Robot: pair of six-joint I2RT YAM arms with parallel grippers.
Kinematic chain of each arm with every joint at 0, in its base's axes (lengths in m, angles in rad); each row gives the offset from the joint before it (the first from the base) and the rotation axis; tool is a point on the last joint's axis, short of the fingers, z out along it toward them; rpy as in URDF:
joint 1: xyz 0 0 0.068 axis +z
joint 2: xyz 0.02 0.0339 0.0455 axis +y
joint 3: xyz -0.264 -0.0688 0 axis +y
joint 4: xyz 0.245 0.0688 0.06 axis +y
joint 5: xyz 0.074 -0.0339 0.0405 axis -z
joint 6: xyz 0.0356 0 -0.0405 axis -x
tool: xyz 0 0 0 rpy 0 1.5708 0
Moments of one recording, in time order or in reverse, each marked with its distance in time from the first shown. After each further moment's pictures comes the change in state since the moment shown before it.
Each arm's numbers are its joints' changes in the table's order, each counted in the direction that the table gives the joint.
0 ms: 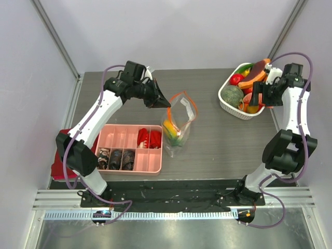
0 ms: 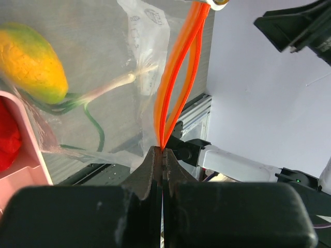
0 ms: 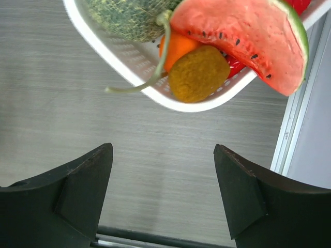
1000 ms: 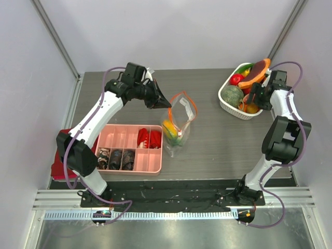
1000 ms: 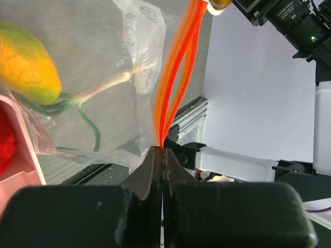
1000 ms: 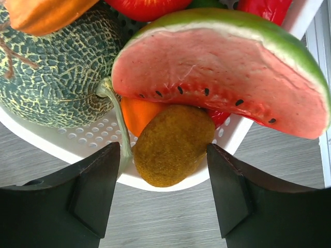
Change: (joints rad) left arm 0.001 -0.004 0.044 -0.056 -0.001 0.035; right arm 0.048 0.134 0.207 -0.417 0.206 -0.414
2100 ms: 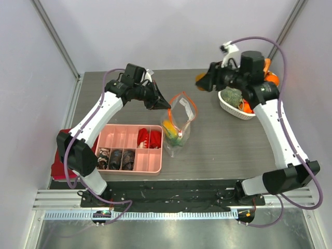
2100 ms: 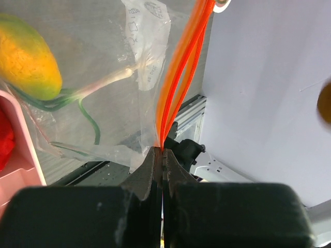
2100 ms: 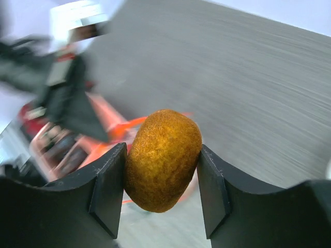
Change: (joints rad) left arm 0.010 0.000 0.022 -0.003 0.020 0.011; right arm 0.494 -0.381 -0.158 -0.031 -0.377 -0.074
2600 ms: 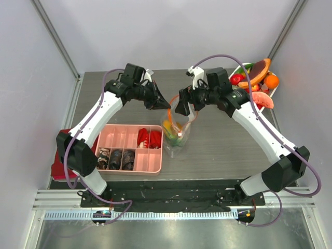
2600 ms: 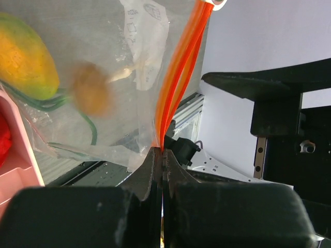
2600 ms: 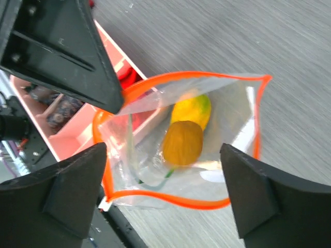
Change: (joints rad) left arm 0.003 -0.002 0.000 0.000 0.019 0.004; right arm 0.306 0.044 0.149 0.031 0.084 0.089
